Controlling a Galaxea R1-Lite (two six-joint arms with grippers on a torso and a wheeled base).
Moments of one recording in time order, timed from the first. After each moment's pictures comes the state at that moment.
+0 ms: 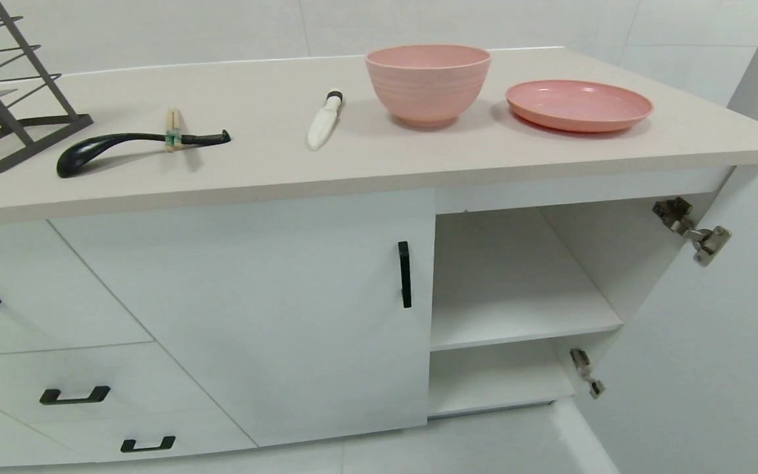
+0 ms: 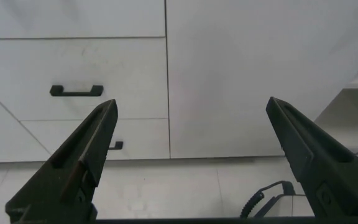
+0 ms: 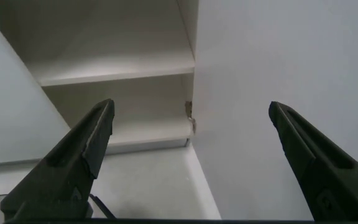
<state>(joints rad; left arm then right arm) 0.00 0.00 0.00 0.00 0.06 -0.05 0.00 0.00 0.00 0.00 -0.02 0.00</state>
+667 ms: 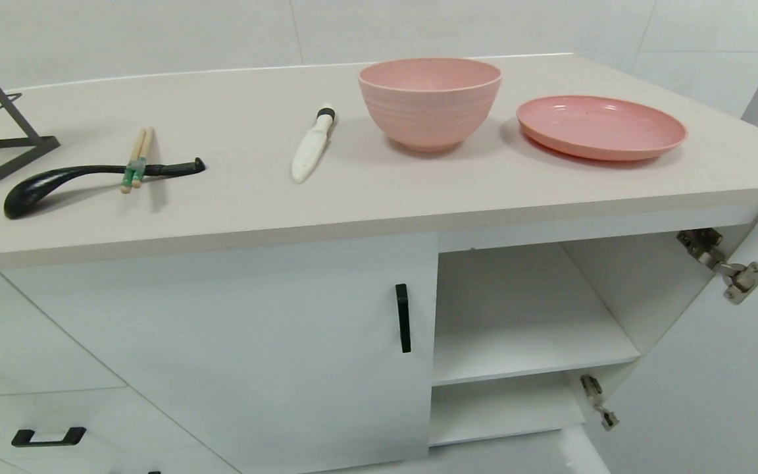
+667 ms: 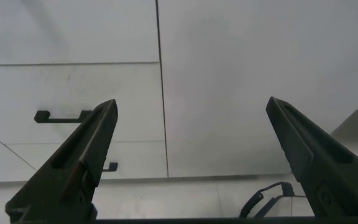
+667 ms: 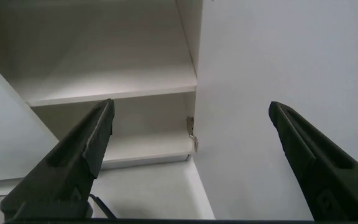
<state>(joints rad) 0.00 0.00 0.00 0.00 0.06 -0.05 0.00 0.00 0.00 0.00 -0.02 0.00</state>
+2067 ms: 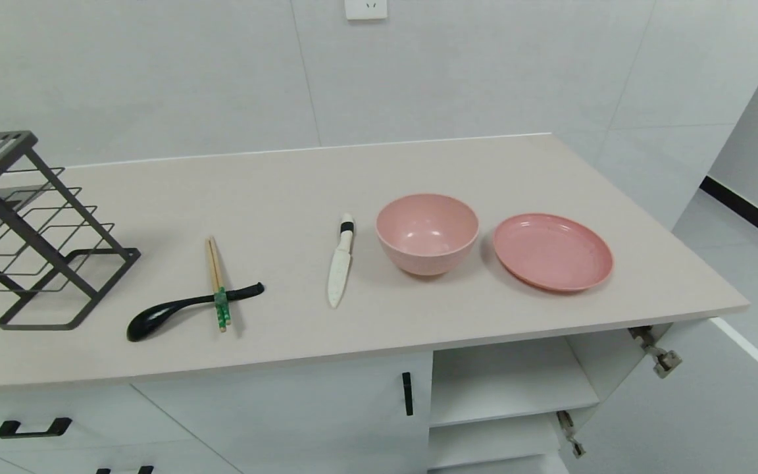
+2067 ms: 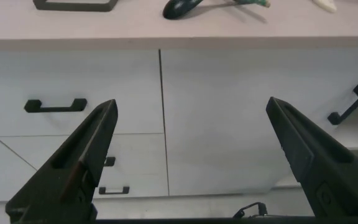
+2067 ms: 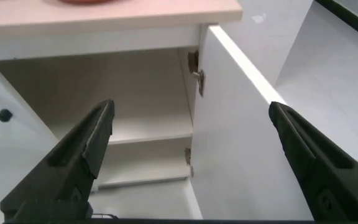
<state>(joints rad) 0.00 0.00 0.00 0.00 0.06 -0.05 0.00 0.00 0.00 0.00 -0.02 -0.01</state>
